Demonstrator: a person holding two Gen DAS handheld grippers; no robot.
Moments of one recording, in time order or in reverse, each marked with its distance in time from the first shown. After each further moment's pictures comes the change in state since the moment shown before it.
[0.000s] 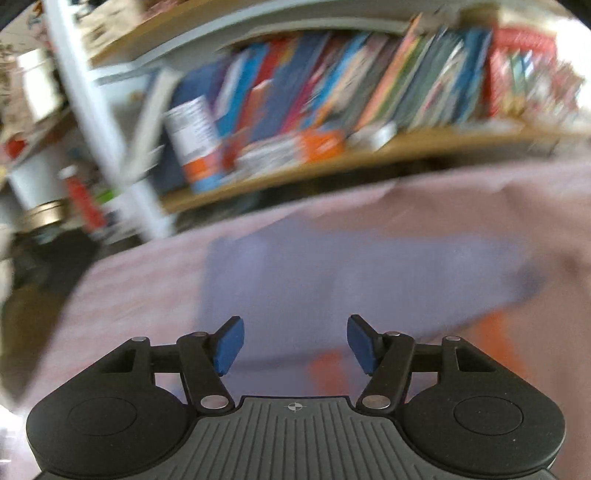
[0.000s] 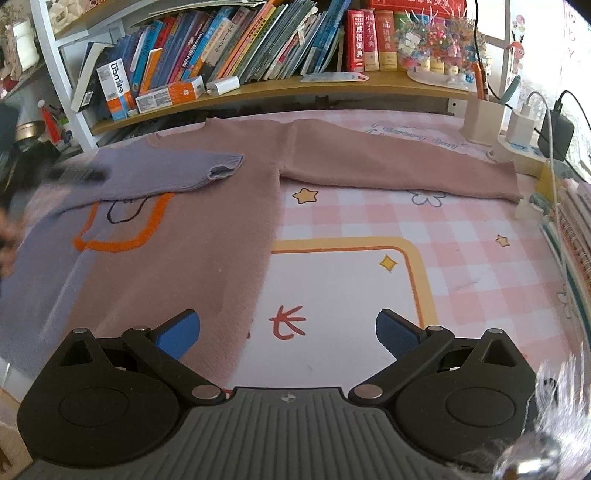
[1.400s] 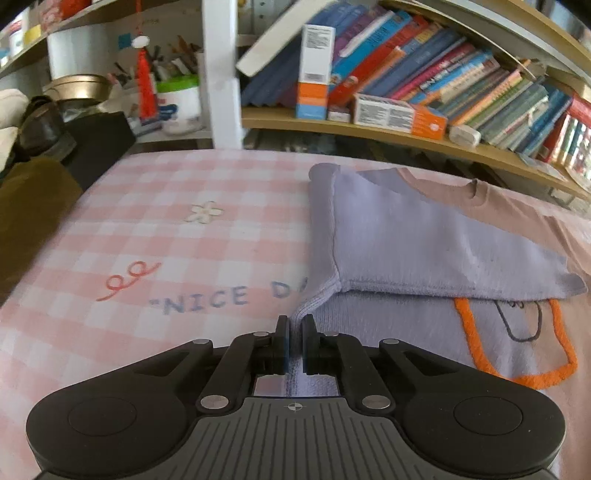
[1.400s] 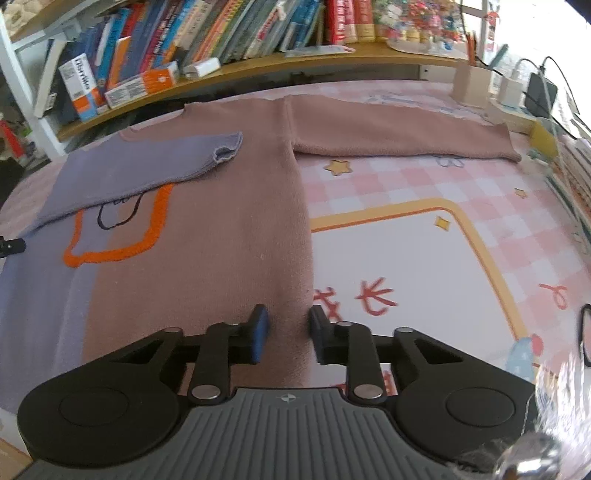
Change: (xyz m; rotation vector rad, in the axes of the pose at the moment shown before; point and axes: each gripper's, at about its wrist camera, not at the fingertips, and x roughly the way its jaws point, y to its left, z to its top) left arm 0.035 0.148 -0.058 -0.283 0.085 -0.195; right arm 0.028 0.073 -0.001 0.140 0.053 -0.121
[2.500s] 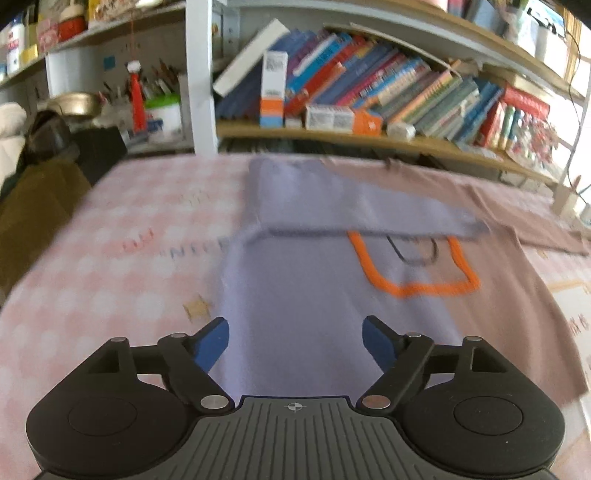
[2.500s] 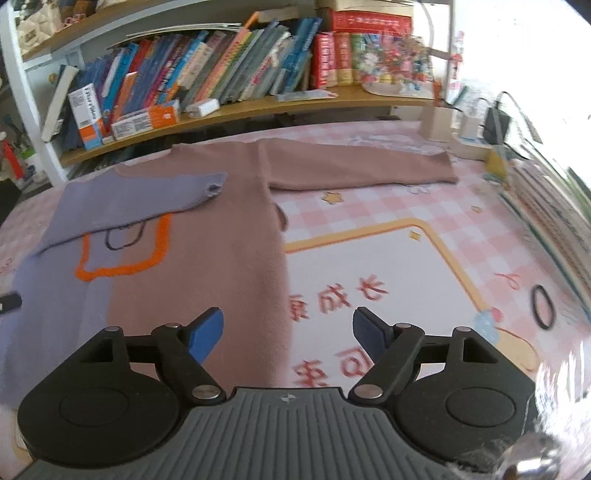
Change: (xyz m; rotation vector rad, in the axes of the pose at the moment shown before) left arm -0.086 -0.013 -0.063 0.069 -0.030 -0.110; right arm -0.064 0.034 -0.020 0.036 -0.111 -0.140
